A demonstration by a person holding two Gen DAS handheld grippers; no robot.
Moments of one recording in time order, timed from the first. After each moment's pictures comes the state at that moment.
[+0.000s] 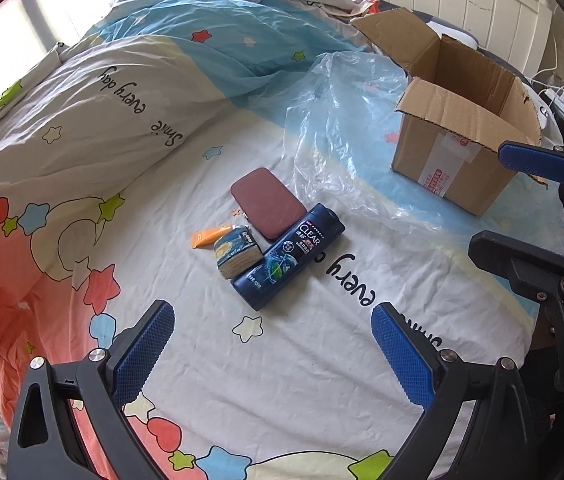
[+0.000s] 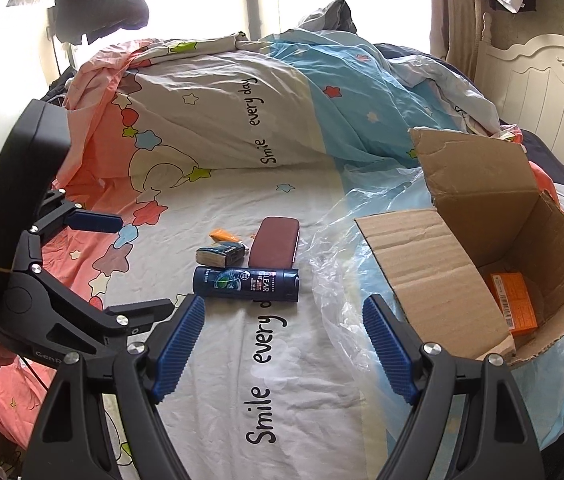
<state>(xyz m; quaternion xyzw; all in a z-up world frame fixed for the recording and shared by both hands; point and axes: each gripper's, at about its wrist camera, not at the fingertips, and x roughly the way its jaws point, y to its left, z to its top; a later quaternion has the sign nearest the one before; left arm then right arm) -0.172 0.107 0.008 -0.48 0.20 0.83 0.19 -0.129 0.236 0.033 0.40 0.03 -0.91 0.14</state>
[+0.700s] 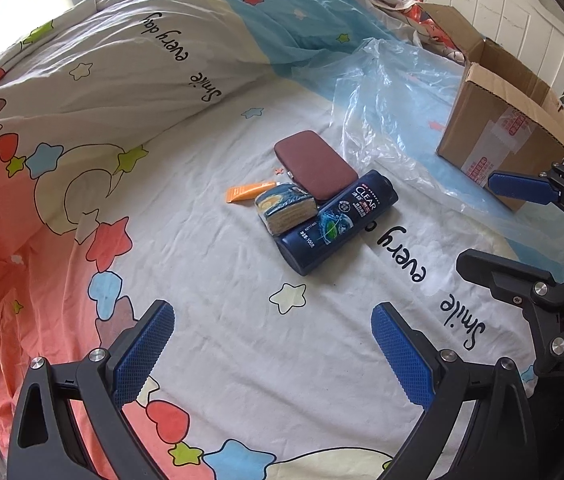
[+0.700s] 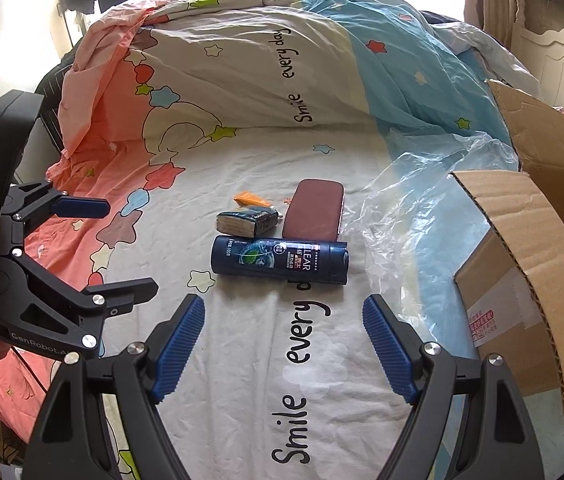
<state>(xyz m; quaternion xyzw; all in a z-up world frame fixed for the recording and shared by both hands) -0.183 0.056 -0.036 -0.50 0.16 0.83 0.16 -0.158 0.201 -0.020 0.44 0.04 -0.88 0.18</state>
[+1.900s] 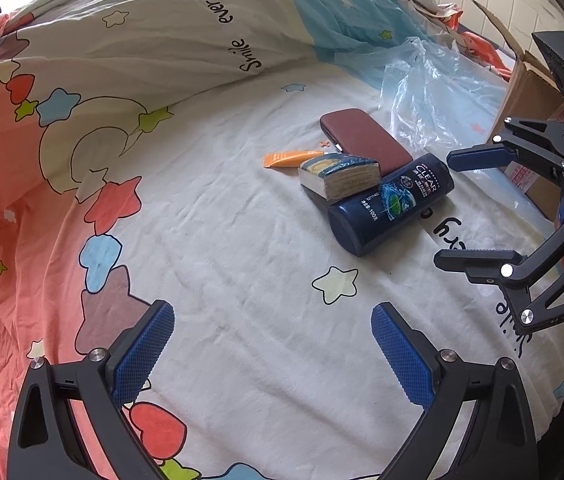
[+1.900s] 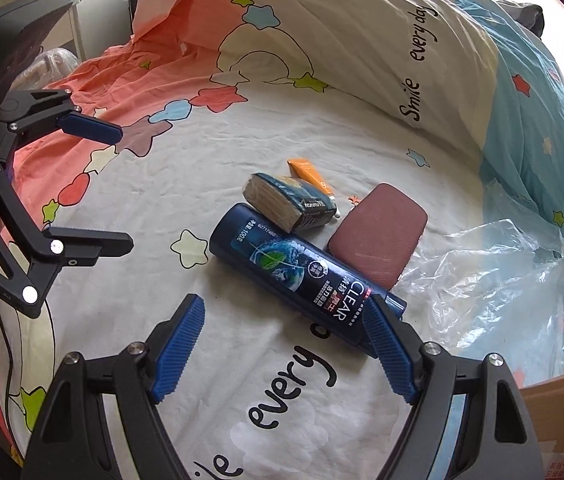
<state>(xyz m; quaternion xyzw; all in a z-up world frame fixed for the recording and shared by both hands) -0.190 0.020 -0.083 -0.50 0.12 0.85 0.12 -0.210 0.154 -0.076 0.43 0.23 -0.81 0.33</state>
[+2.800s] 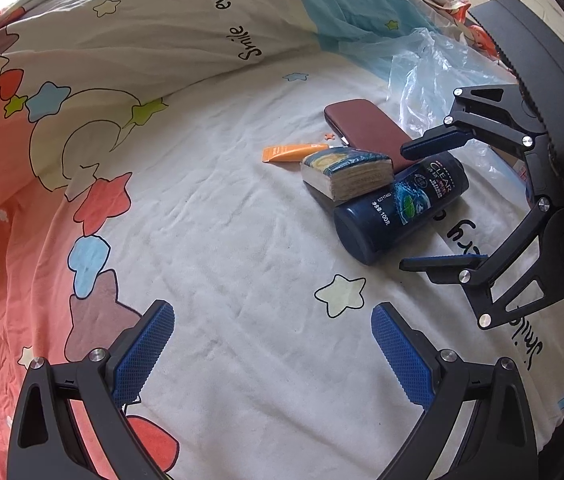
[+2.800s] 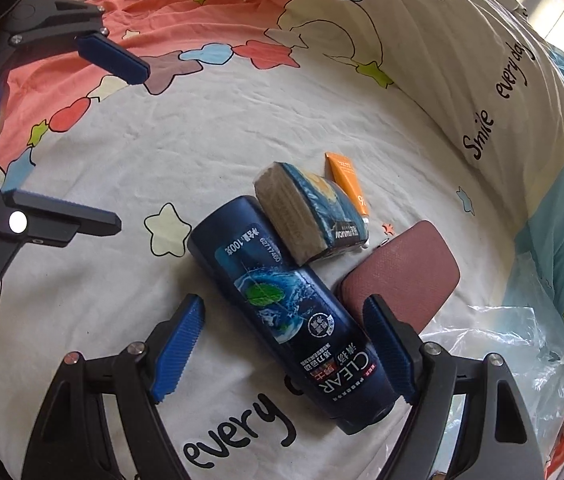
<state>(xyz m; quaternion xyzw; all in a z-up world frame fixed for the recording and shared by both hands) -0.205 0.024 -0.095 -0.51 0.12 0.84 0.11 -0.237 0.118 -0.110 0.42 0.37 -0.74 0.38</state>
